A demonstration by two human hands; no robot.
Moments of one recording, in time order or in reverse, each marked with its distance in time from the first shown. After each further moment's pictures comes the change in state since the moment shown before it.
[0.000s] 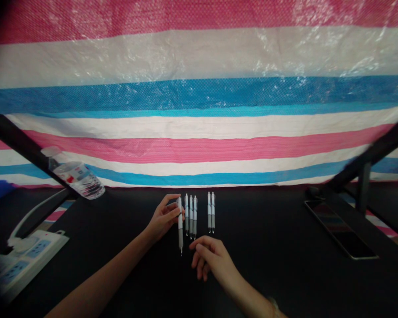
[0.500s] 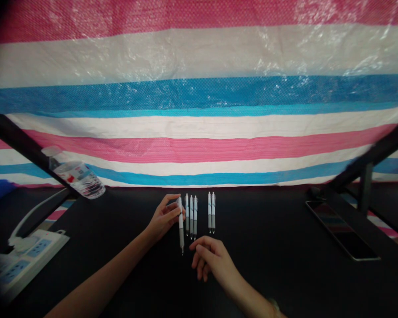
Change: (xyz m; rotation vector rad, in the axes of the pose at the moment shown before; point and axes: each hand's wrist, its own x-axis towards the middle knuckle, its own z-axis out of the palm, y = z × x) left_hand 0.000 -0.002 0.000 -0.013 0.019 0.011; right_hand -0.001 -0.001 0.000 -0.009 -0.008 -0.009
